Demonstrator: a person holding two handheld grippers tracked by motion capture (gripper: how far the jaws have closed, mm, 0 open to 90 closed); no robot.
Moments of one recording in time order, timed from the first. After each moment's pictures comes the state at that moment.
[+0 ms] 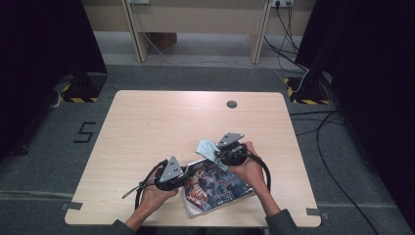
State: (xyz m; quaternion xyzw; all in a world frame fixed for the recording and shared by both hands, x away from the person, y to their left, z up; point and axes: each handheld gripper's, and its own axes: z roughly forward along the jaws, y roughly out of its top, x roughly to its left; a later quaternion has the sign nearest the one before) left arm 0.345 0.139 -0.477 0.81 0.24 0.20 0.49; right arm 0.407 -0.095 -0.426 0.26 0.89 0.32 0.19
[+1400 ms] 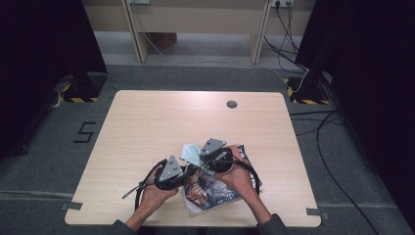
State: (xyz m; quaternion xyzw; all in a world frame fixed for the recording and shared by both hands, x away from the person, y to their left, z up) left arm 0.346 0.140 -0.477 0.81 0.25 0.20 0.49; right arm 0.381 -0.057 -0.408 0.21 0.90 0.32 0.22
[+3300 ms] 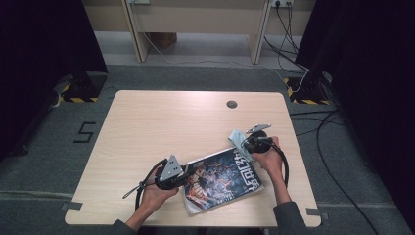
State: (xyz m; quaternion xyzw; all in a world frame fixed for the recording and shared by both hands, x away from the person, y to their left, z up) left arm 0.347 0.139 -0.477 0.81 0.25 0.21 0.50; right arm 0.471 -0.187 -0.468 0.42 0.84 0.27 0.19
